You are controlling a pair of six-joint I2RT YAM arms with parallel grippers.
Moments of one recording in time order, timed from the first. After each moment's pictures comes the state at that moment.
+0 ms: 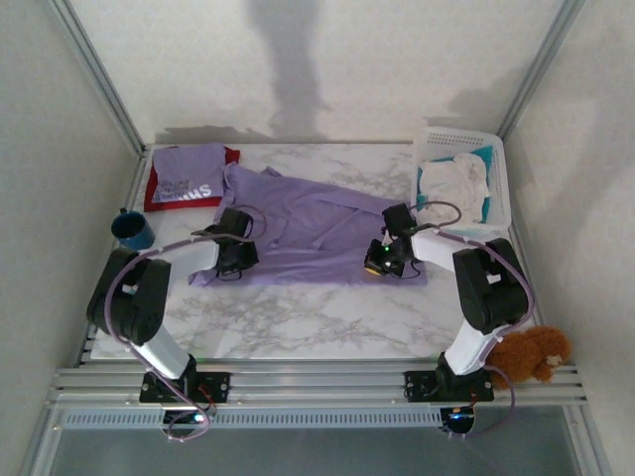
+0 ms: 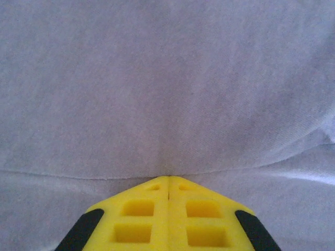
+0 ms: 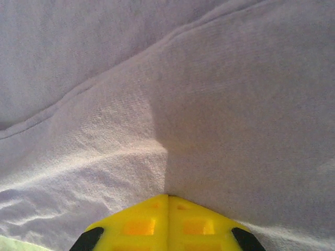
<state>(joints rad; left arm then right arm) -0.29 1.63 0.82 -0.36 -0.02 -0.64 0.38 1.71 0.90 -0.44 -0.34 0.67</state>
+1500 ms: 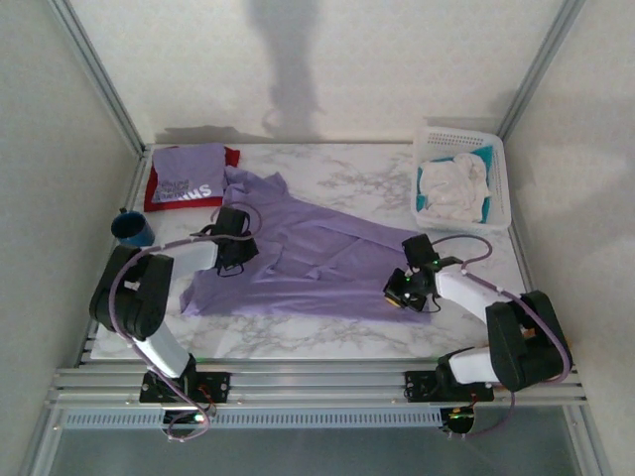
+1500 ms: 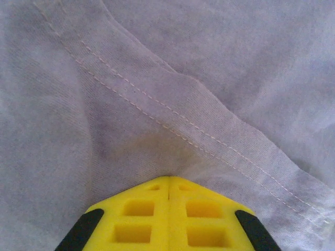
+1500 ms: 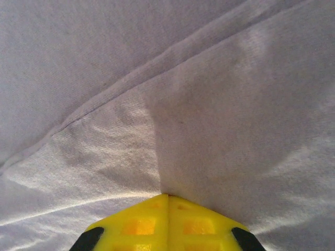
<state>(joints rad) -0.26 1.67 0.82 -0.19 -0.02 -0.72 0.34 1.35 0.60 -0.55 -0.27 0.83</state>
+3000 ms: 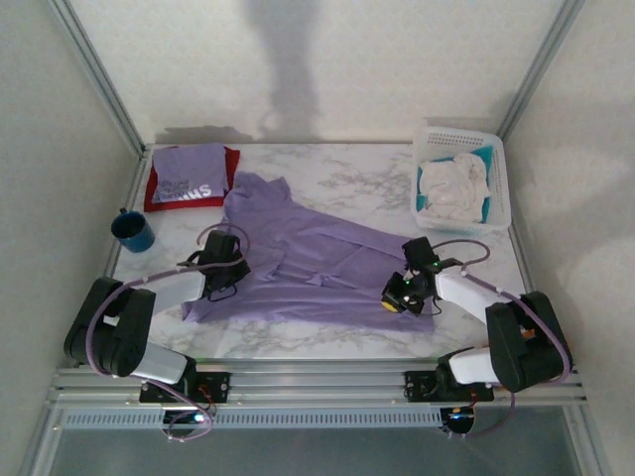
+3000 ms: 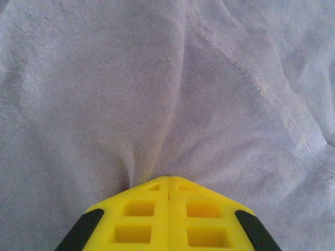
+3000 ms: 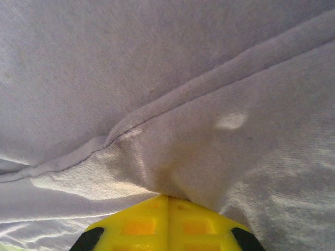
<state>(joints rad) -0.28 1.45 0.55 -0.09 -0.04 -0.85 0.34 1.34 0.57 -0.56 -0.35 0.85</state>
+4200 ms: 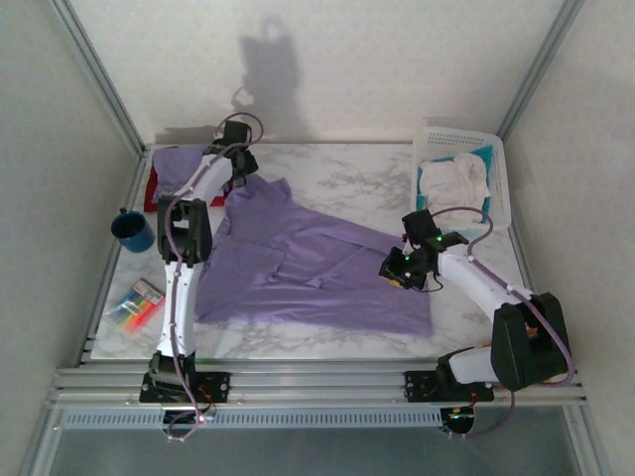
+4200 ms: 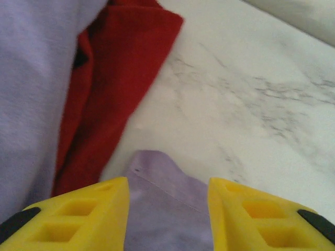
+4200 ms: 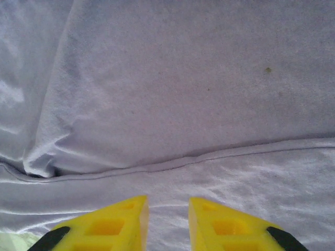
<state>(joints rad) -0.11 2.52 2.24 -0.64 -0.14 -0.54 0.34 1.36 0.84 -0.73 -0.29 0.69</state>
